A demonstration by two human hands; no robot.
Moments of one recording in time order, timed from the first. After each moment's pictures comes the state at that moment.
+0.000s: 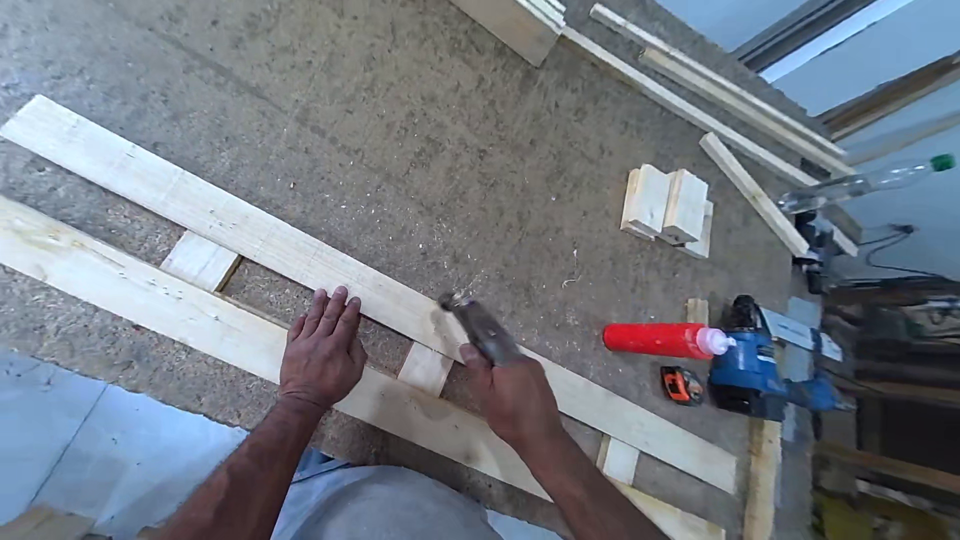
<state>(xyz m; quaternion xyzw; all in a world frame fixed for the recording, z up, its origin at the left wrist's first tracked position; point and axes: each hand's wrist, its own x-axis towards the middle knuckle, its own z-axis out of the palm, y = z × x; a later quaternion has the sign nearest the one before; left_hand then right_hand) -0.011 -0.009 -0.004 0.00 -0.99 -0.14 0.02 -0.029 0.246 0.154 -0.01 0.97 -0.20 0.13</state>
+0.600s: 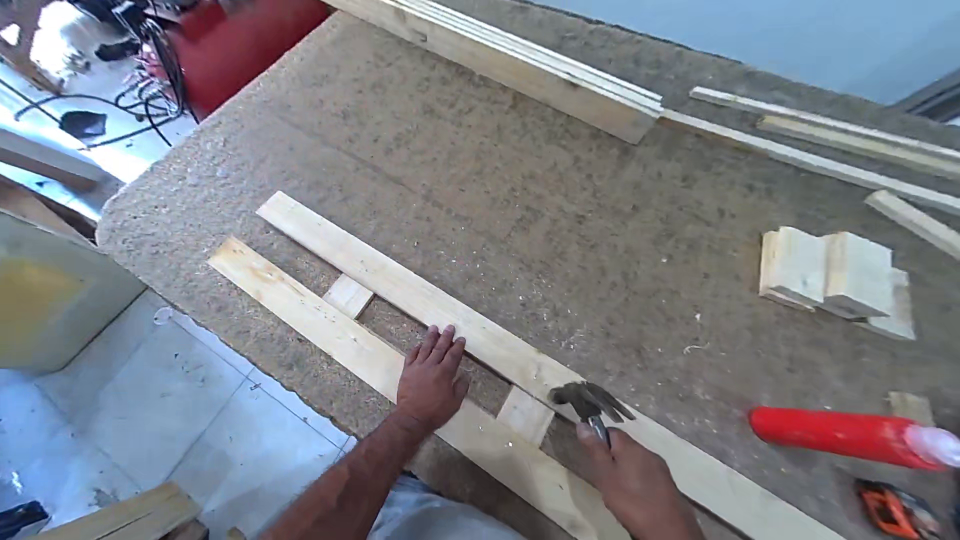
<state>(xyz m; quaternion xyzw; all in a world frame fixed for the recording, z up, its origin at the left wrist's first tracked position) -0.012 -0.017 0.027 0.01 -0.96 -0.23 -0.12 0.006 0.264 0.139 0.10 0.93 -0.20 0.29</state>
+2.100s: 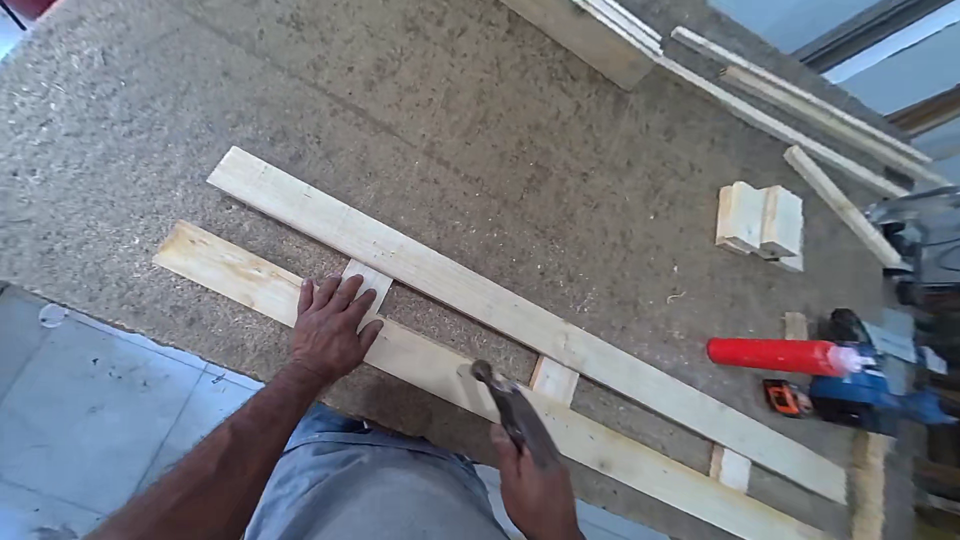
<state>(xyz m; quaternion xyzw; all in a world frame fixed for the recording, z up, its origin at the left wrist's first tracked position) -0.039 -0.264 0.000 -0.09 -0.99 -0.12 0.00 0.081 0.042 0.122 0.04 0.96 -0.26 0.05</state>
